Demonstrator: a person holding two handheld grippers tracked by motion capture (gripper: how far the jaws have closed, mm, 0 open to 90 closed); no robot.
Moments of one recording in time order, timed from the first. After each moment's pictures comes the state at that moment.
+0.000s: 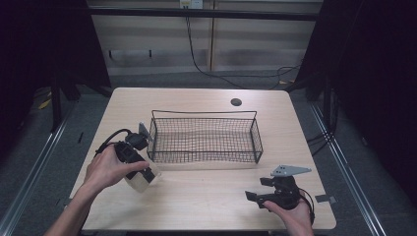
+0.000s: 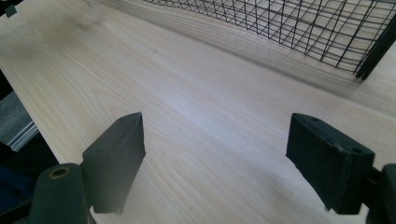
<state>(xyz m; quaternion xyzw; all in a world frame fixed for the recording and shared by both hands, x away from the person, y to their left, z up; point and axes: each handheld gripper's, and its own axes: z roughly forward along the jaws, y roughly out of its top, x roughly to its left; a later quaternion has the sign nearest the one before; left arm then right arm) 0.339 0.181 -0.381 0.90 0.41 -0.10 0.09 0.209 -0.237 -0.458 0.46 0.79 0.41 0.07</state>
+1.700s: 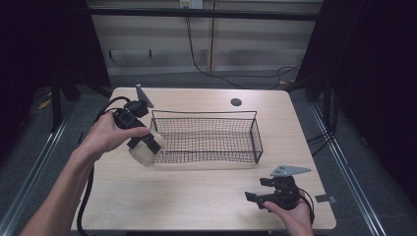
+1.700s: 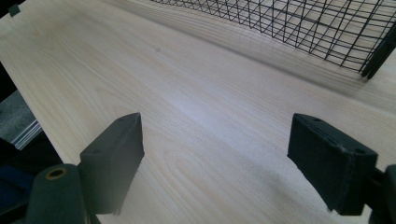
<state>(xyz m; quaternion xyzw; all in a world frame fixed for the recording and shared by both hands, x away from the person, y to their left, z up) 0.379 0.171 -0.307 0.89 0.42 -0.14 0.15 0.209 -0.237 -0.458 0.46 0.79 0.41 0.07</state>
